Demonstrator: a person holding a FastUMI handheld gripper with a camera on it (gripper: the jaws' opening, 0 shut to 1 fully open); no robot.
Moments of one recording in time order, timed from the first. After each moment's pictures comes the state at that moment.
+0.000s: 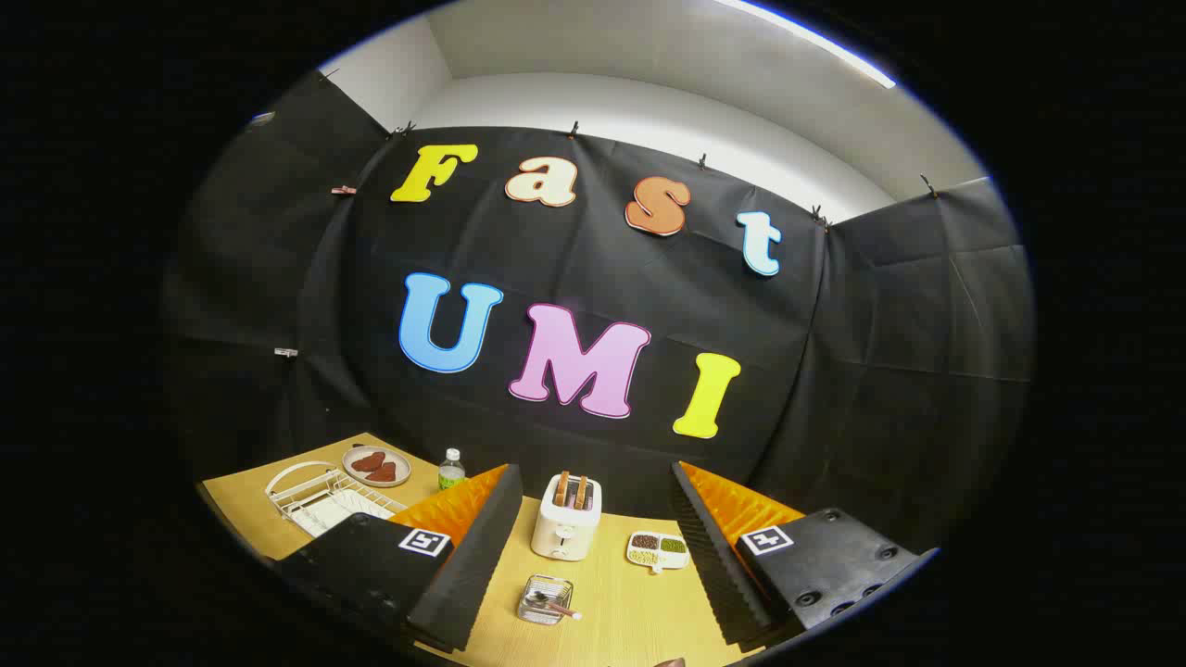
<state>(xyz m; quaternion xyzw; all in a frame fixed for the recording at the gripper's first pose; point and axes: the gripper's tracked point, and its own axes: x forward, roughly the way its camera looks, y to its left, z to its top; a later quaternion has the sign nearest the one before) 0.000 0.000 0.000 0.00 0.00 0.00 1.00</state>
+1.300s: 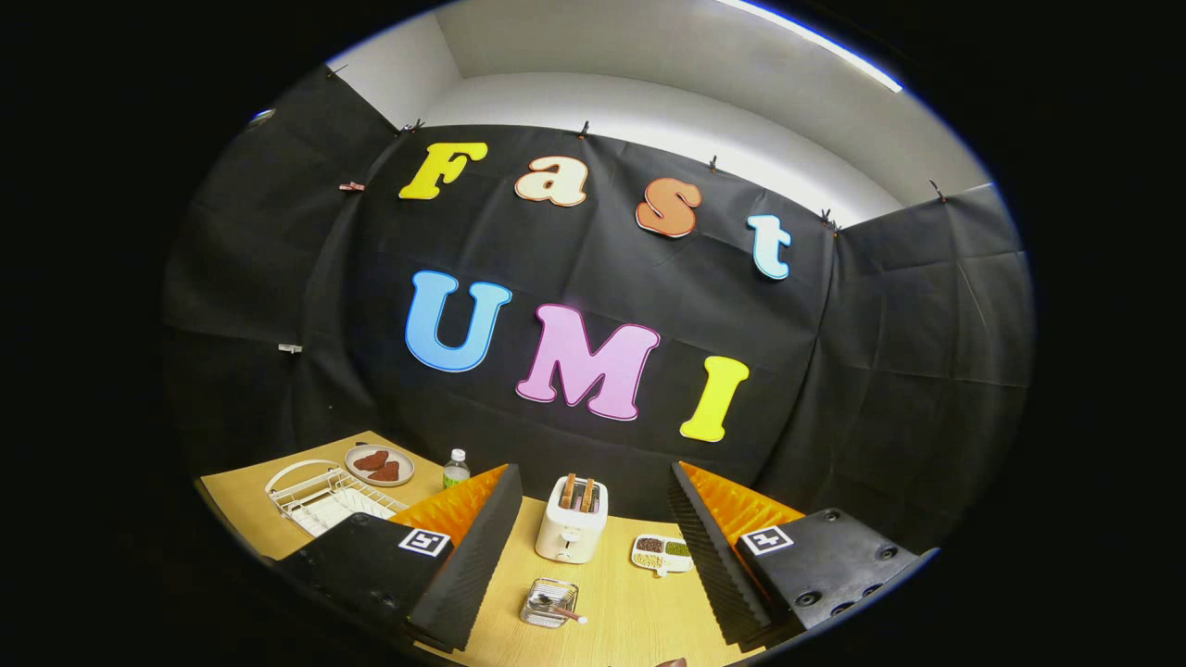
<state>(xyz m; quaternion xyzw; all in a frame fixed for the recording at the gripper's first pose) 0.005 0.012 0.003 -0.01 0.00 0.01 1.00</state>
